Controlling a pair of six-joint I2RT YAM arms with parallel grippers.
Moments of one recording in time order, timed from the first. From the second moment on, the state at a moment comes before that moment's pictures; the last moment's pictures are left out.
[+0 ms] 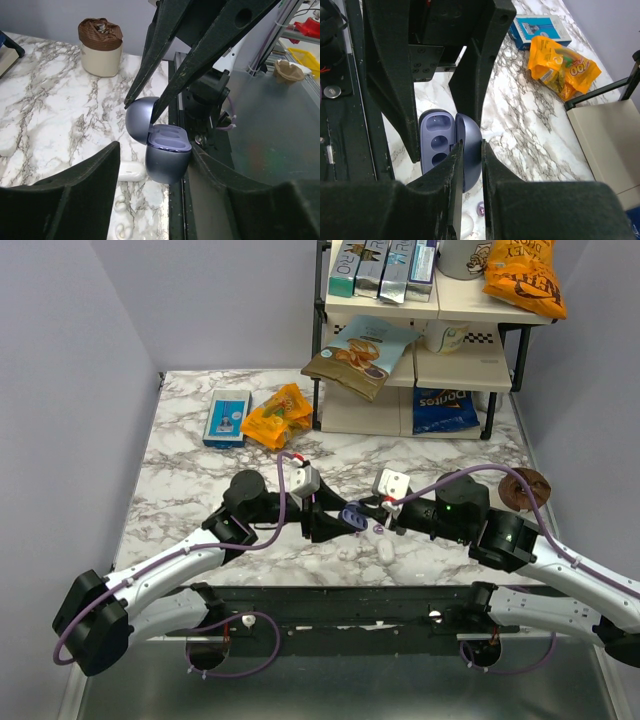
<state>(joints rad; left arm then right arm) -0.77 1.02 0.58 0.52 0.80 -0.24 1.04 0.85 0.93 -0.34 -0.10 -0.34</state>
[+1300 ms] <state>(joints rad) -0.82 1.03 0.58 0.46 0.80 -0.19 1.05 0.88 0.93 -0.35 -0.13 -0.33</state>
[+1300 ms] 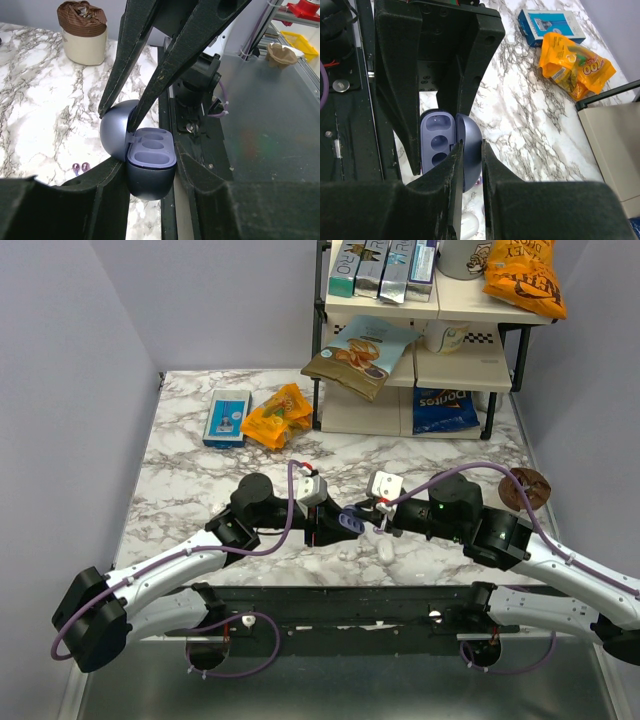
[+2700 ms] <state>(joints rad) -1.01 0.65 0.20 0.59 0.15 -0.28 0.78 1.16 0.68 -0.23 -0.03 0.29</state>
